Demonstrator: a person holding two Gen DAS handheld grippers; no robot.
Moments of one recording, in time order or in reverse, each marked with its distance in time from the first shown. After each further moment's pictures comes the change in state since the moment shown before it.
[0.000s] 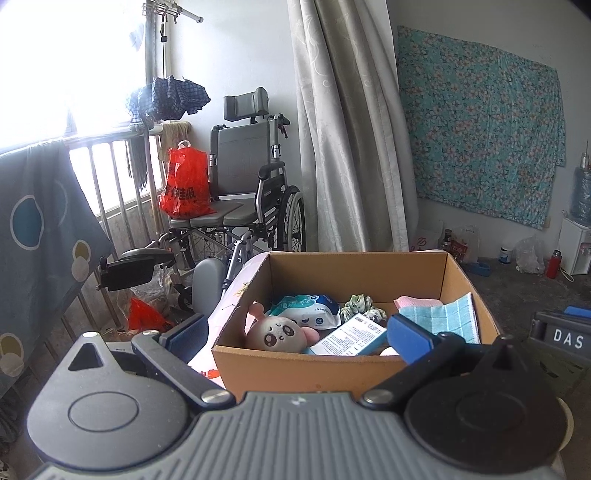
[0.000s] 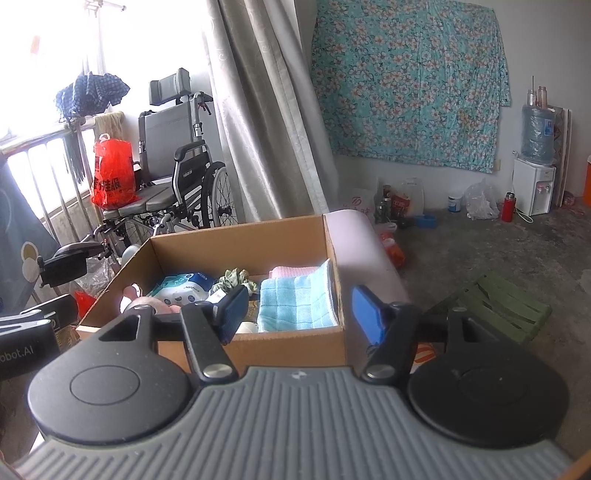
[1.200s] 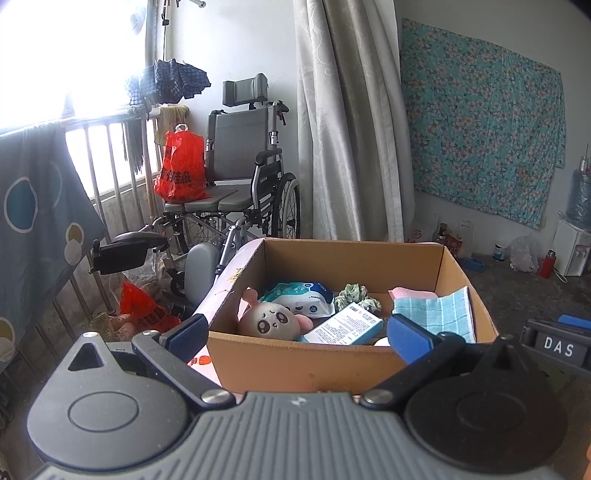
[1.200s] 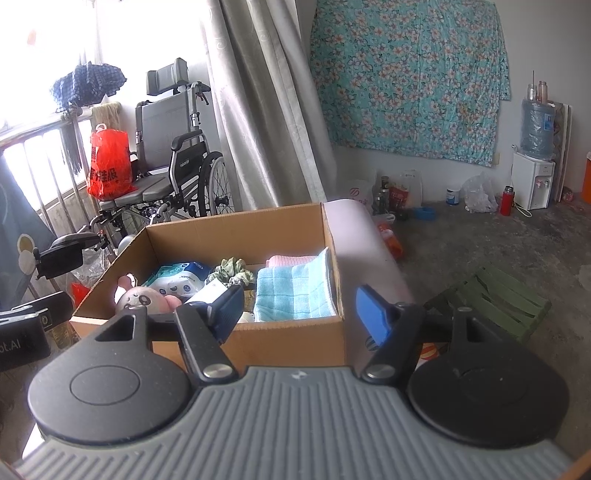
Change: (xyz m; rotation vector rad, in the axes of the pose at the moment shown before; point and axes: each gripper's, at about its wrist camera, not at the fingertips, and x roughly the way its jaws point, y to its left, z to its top) left arm 0.007 0.003 0.000 -0.036 0.041 -0.021; right arm 0.011 0.004 -0.005 -0.003 0.030 -0.014
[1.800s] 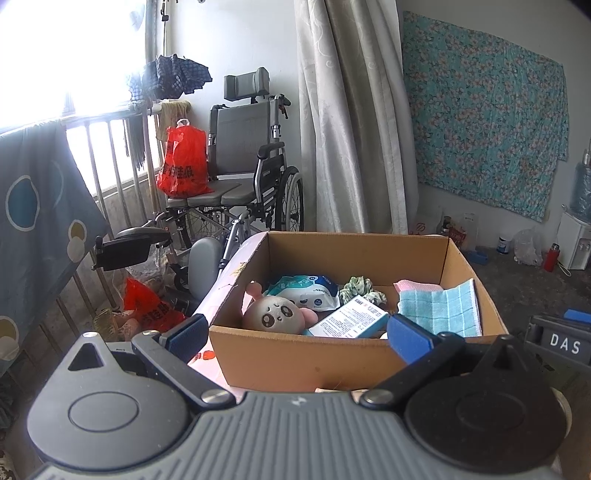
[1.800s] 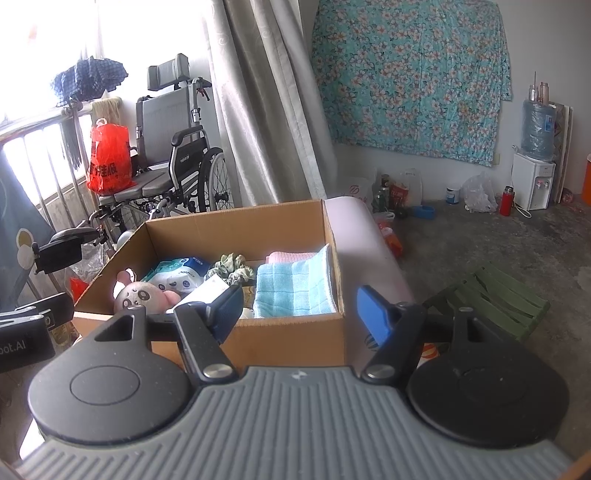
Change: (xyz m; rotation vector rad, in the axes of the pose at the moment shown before) left arm 0.004 0.004 -0.005 0.010 0.019 0.009; right arm 0.005 0.003 -0.006 -0.011 0.009 -0.001
